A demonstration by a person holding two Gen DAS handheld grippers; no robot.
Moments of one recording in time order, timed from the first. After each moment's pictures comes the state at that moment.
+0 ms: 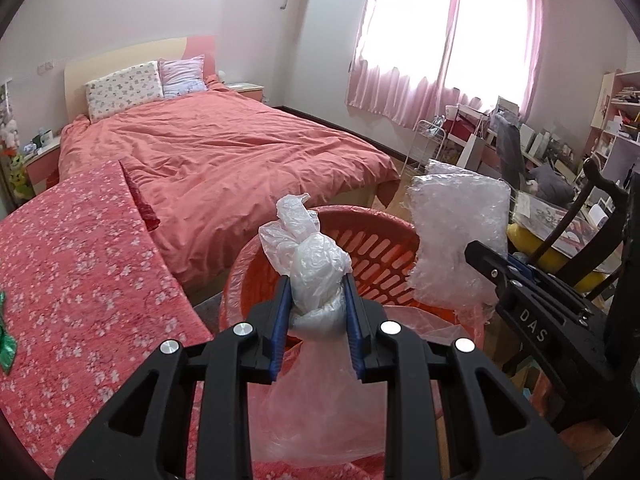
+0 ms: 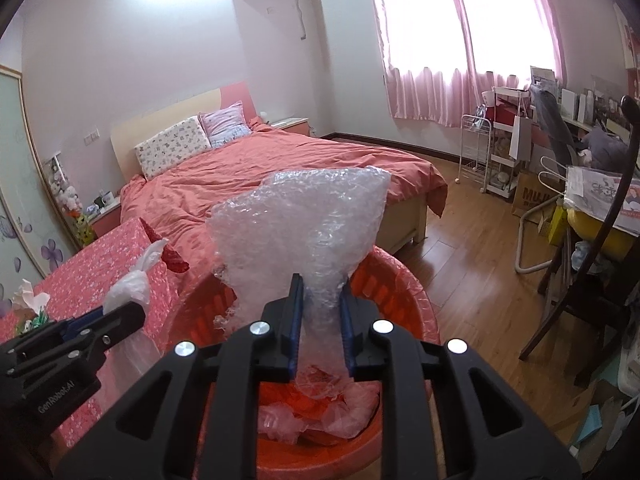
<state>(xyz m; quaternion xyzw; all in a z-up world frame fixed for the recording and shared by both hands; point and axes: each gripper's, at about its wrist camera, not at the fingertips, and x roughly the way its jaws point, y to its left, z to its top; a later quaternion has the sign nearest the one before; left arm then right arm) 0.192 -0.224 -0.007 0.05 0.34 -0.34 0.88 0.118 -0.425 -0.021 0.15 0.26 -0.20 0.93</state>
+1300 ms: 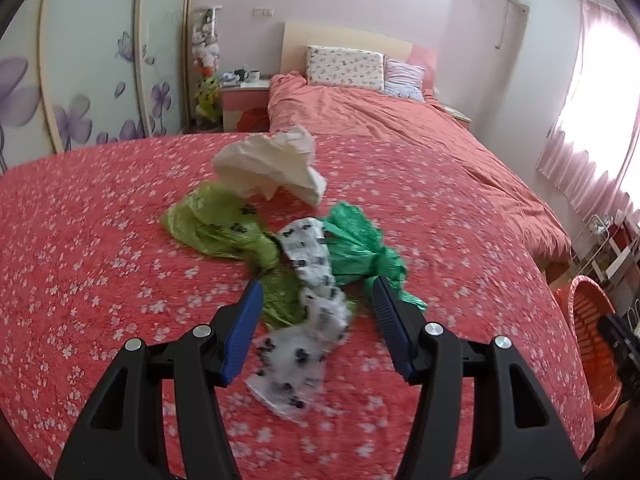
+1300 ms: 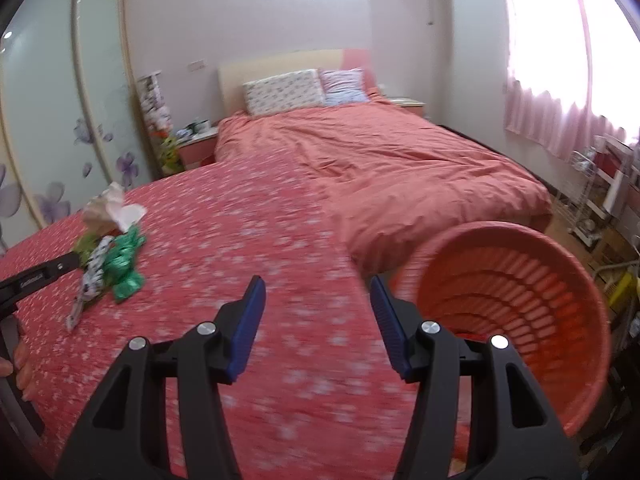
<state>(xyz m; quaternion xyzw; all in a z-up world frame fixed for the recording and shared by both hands) 0.251 0.095 -0.013 -0.06 0.36 -0.01 0.93 0.205 -0.213 -0.026 0.05 0.32 -0.02 0.95</state>
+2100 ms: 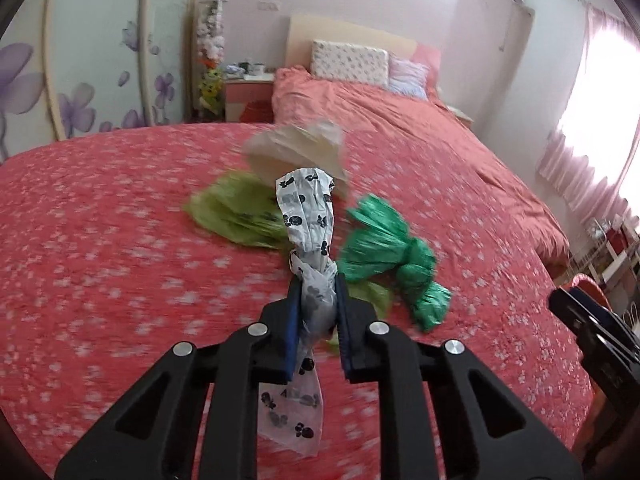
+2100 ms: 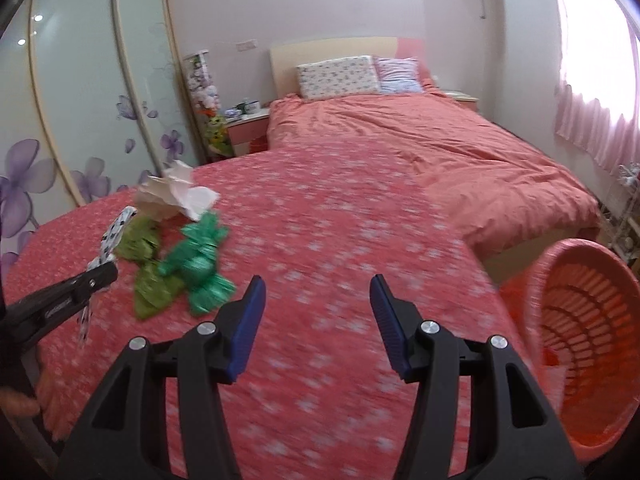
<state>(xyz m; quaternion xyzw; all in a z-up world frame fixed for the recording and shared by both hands) 0.229 0.128 -0.013 -0.08 0.37 -0.01 0.93 0.244 -0.124 -0.026 0.05 0.34 0.07 0.94</state>
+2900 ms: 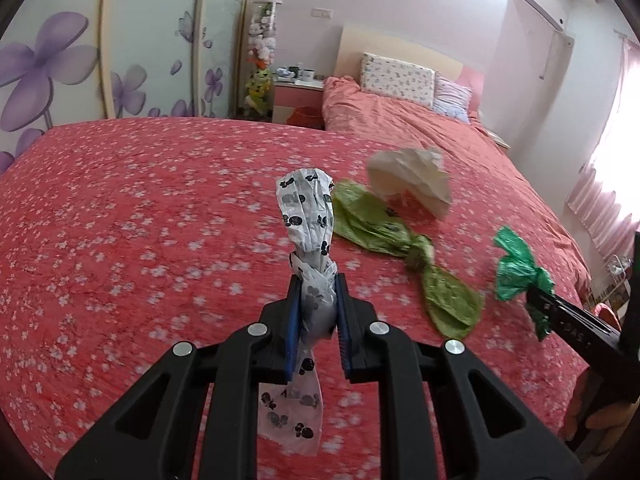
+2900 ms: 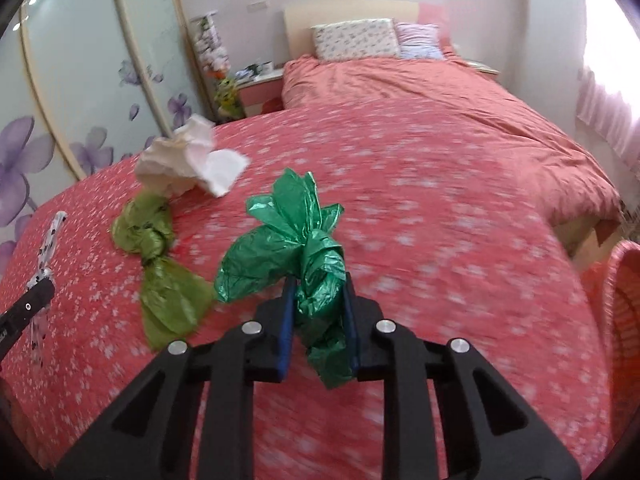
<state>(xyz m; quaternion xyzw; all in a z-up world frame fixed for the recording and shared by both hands) 0.210 0.193 -0.012 -0.11 0.36 0.05 0.93 0.285 -0.073 -0.052 0.04 0.40 0.07 0.91</state>
